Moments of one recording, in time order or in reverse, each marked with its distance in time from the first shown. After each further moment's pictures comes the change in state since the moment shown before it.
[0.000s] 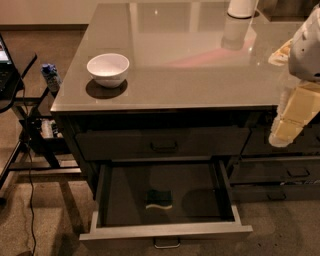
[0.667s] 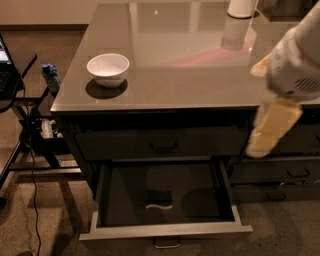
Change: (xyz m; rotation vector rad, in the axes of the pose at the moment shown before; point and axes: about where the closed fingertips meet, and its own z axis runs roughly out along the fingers) arm -0.021 0.013 0.025 0.000 -0.025 -0.017
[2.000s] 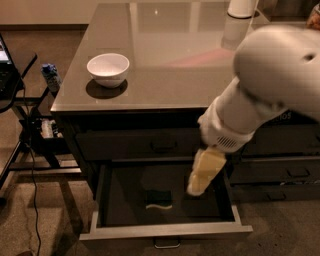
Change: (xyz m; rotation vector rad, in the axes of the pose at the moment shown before) arm -0.060 0.061 0.124 -0.148 -0.094 0.029
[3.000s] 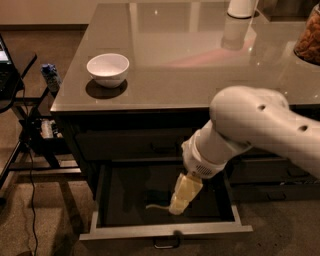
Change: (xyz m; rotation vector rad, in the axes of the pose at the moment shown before) arm -0.005 0.022 0.092 -0.074 -0.076 0.027
